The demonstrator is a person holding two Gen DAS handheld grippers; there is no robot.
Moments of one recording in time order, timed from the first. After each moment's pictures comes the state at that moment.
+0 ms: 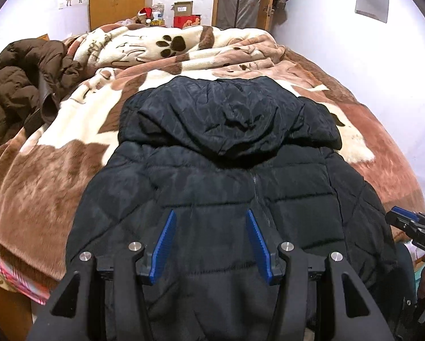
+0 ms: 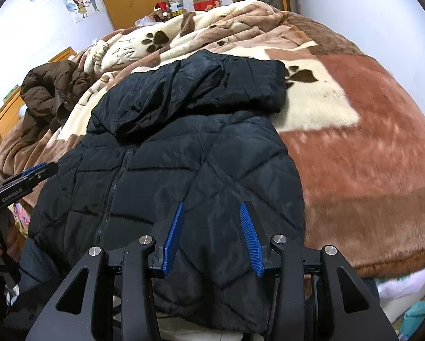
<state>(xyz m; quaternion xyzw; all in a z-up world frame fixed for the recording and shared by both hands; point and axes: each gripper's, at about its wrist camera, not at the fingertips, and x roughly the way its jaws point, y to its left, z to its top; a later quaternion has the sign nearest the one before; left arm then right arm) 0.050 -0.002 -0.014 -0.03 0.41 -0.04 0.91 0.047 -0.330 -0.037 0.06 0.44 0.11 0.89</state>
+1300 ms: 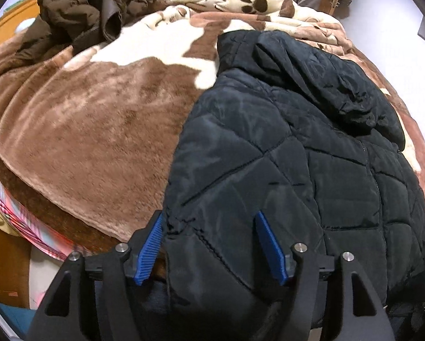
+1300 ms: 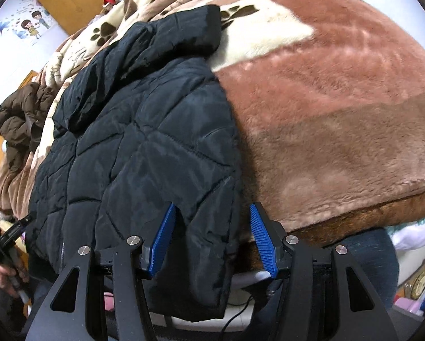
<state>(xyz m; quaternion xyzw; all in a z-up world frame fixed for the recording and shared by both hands) 0.036 0.128 -0.097 -0.11 0.49 0.05 0.86 0.050 -0.390 -0.099 0.16 0.53 0.07 0.83</state>
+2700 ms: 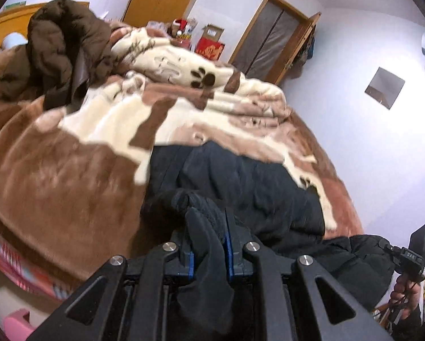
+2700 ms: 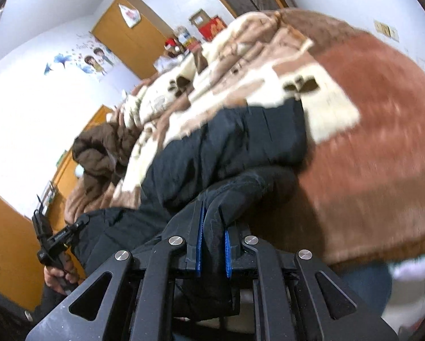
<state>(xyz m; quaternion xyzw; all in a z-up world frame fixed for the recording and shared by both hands) 0.028 0.134 0.057 -0.21 0.34 -0.06 0.92 0.057 -0.408 0.053 0.25 0.38 0.20 0.87</state>
